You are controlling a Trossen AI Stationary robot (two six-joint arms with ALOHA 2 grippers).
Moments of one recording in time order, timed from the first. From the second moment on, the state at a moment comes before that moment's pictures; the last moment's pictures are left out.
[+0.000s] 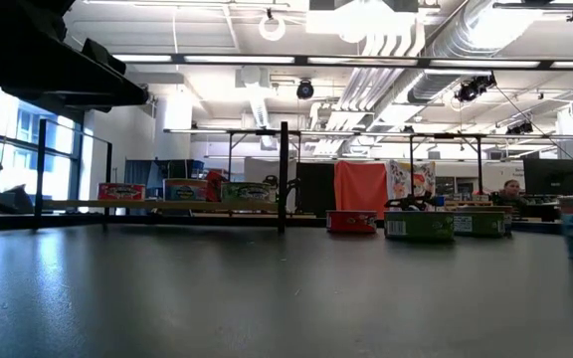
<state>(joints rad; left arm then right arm) -0.64 1.28 0.35 0.52 -0.54 -0.10 1.03 2.08 1.25 -1.14 0.74 1.38</state>
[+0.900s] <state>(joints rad) -0.78 1.17 0.35 0.52 -0.68 0.06 0.54 2.09 1.24 -0.02 0.73 -0.04</state>
